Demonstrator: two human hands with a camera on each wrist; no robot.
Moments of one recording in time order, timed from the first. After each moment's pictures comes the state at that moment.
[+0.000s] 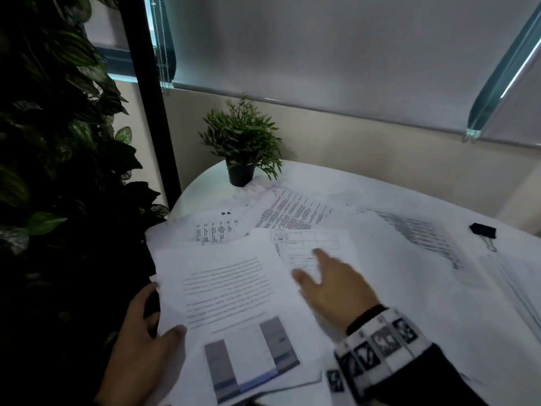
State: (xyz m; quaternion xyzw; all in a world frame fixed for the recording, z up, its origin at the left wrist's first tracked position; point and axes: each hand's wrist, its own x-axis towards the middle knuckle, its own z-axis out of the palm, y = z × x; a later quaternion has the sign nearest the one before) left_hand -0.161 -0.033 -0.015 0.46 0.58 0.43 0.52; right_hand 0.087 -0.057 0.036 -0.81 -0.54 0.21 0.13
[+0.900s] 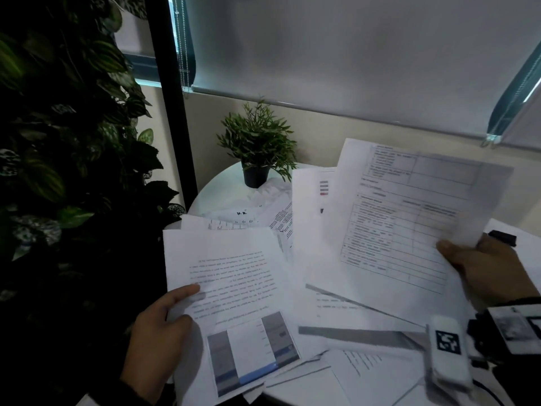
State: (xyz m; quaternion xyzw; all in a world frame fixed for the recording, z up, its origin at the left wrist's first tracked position) left_hand -0.165 -0.036 -0.011 0.52 0.57 0.45 0.45; right_hand 0.209 -0.099 0.075 -0.72 -0.33 0.20 0.58
